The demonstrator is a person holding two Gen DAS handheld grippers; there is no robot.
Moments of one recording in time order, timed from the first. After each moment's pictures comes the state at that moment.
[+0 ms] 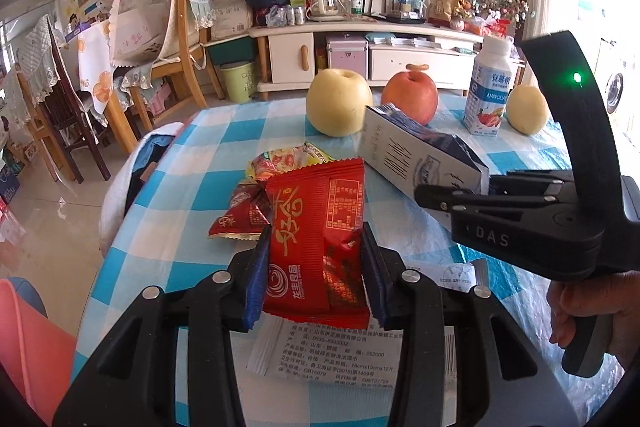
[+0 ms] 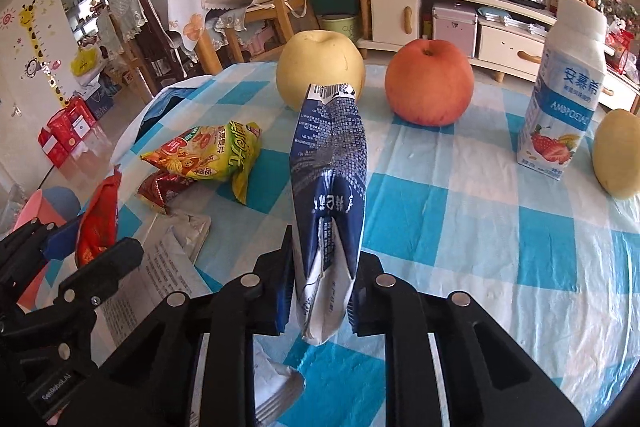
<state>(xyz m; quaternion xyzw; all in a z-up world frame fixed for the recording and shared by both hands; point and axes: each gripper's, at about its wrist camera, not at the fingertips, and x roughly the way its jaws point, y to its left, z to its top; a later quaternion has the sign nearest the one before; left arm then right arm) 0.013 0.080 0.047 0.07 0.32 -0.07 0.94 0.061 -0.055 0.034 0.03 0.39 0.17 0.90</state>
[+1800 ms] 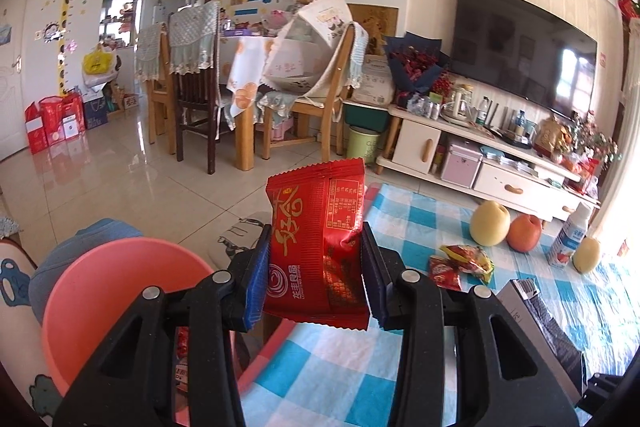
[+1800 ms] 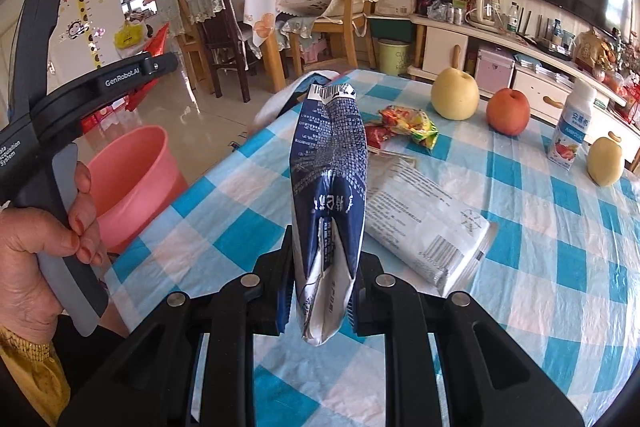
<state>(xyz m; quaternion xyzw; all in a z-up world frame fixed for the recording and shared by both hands) -0.076 0.267 0.122 -0.09 0.20 0.13 0.97 -0.116 0.076 0.089 -0.03 0.35 0.22 0.91</state>
